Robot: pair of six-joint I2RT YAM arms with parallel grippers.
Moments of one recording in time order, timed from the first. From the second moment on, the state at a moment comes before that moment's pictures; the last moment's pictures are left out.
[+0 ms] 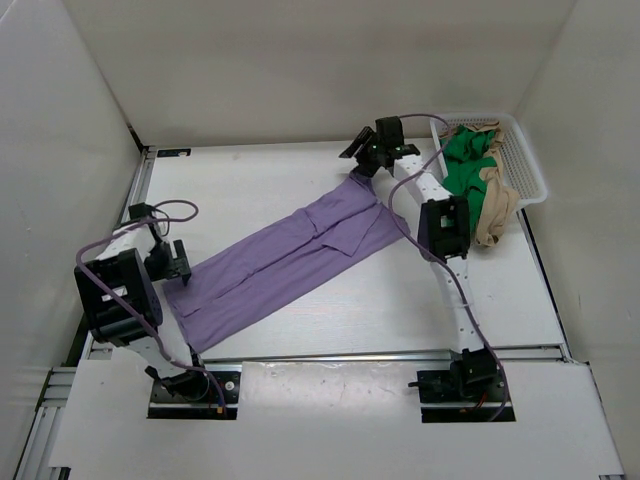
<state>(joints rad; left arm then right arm) 0.32 1.63 0.97 -0.72 -0.16 0.00 0.29 2.68 2.45 -0.47 -0.26 0.89</state>
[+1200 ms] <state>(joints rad) 0.57 1.43 0.99 -0.77 0.01 0.00 0.31 2.37 2.00 -0.81 0.12 1.07</state>
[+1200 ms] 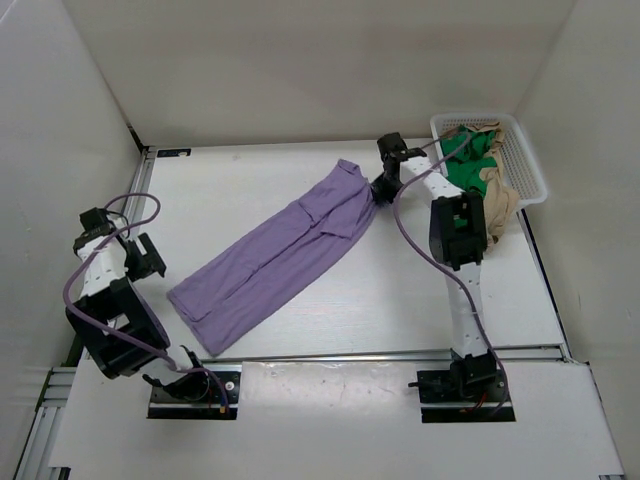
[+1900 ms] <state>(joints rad) 0.50 1.24 1.04 -0.81 0.03 0.00 0.29 2.04 1.71 -0.42 0.09 0.95</state>
